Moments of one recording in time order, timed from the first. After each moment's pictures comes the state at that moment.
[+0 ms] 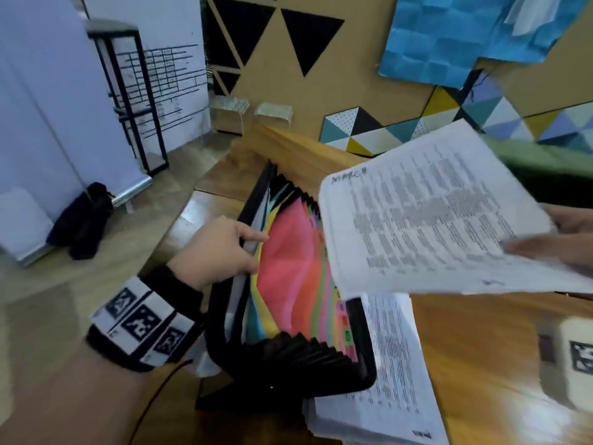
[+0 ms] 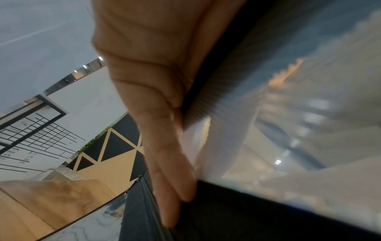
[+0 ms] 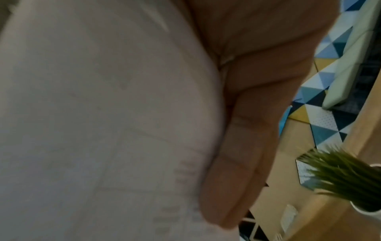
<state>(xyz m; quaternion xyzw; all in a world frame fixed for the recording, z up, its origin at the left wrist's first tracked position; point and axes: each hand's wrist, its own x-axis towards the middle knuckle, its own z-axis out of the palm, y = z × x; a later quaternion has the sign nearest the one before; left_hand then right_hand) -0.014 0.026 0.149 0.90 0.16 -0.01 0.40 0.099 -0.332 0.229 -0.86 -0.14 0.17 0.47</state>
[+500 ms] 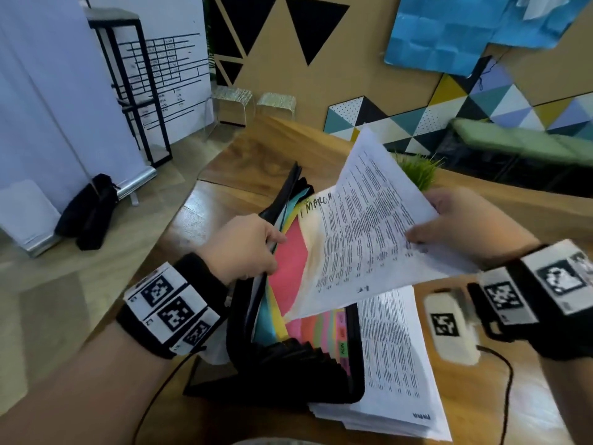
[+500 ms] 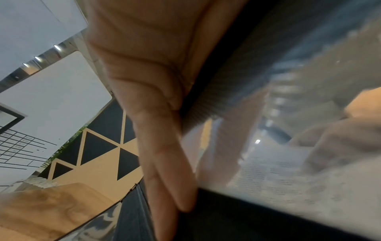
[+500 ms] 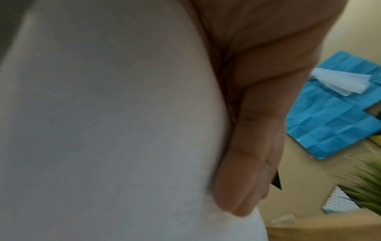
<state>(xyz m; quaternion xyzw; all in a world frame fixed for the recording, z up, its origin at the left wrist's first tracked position) -0.011 0.002 0.147 0.94 0.13 -0.07 0.32 0.080 -0.230 0.208 -0.96 -0.16 0.07 0.21</state>
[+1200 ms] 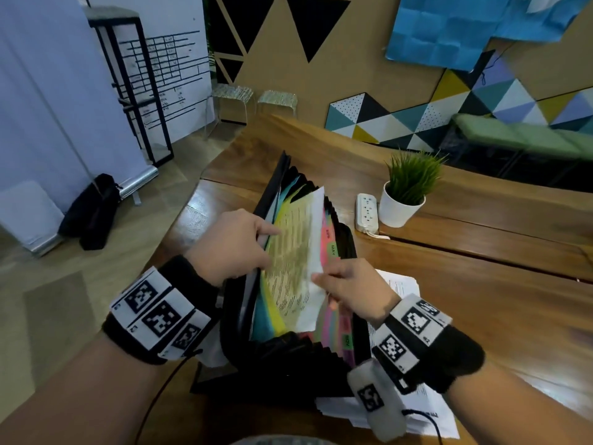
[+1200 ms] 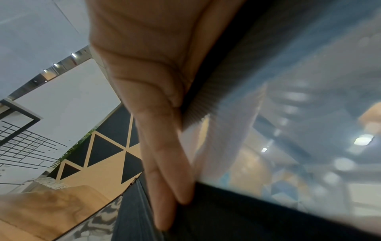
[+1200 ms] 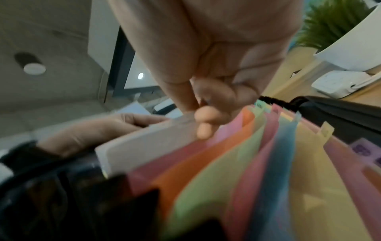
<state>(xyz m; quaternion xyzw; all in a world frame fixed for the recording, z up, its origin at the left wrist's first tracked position) -0.025 0.010 0.157 0.92 0.14 -0.04 0.36 0.042 -0.169 0.090 -0.85 -0.20 0.25 0.42</state>
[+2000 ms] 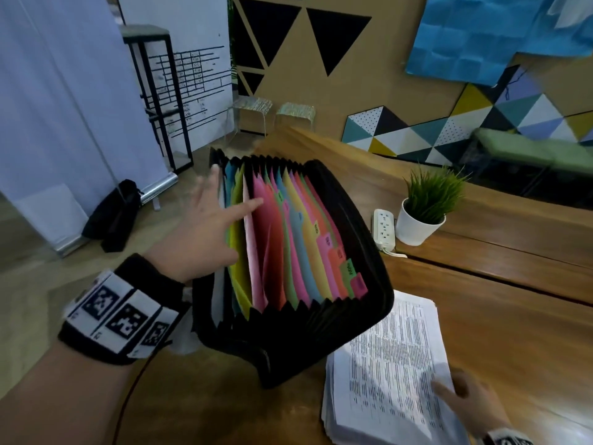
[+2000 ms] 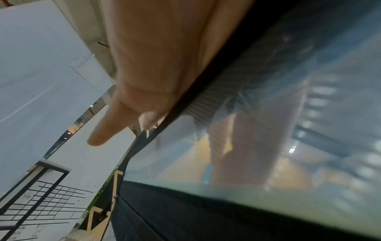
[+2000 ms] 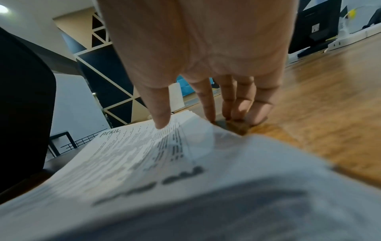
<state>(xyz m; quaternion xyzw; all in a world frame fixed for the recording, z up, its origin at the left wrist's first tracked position) -0.029 0.078 0.147 0.97 0.15 0.00 0.20 0.083 -0.393 -0.108 -0.96 0.05 0.25 0.11</state>
